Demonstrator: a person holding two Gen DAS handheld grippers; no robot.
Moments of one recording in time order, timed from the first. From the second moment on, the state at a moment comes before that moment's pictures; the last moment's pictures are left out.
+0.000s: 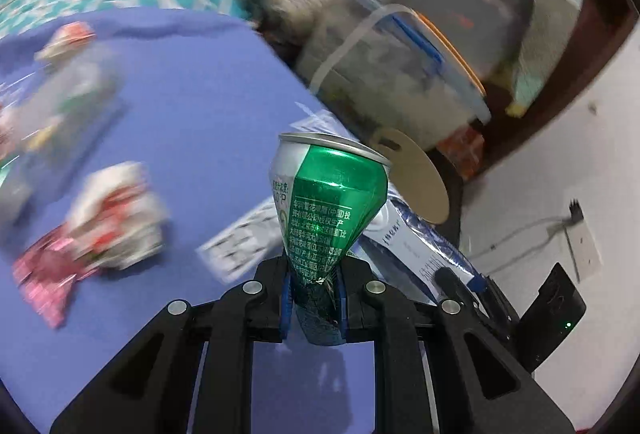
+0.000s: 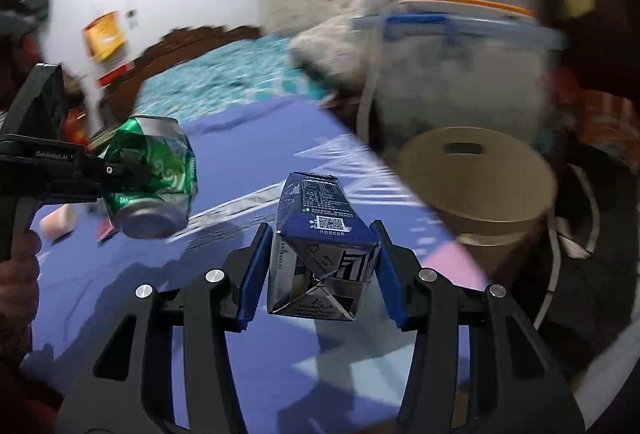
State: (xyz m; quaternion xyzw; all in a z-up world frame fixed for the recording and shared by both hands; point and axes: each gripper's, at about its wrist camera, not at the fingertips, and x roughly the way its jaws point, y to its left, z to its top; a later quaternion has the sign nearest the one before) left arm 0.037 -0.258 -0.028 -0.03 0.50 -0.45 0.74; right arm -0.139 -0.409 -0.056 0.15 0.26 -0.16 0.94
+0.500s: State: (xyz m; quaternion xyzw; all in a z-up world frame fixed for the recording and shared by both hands) left arm 0.023 -0.478 -0.043 0.10 0.49 -0.53 0.69; right arm -0.148 -0.534 -0.069 0.18 0.25 -0.30 0.90
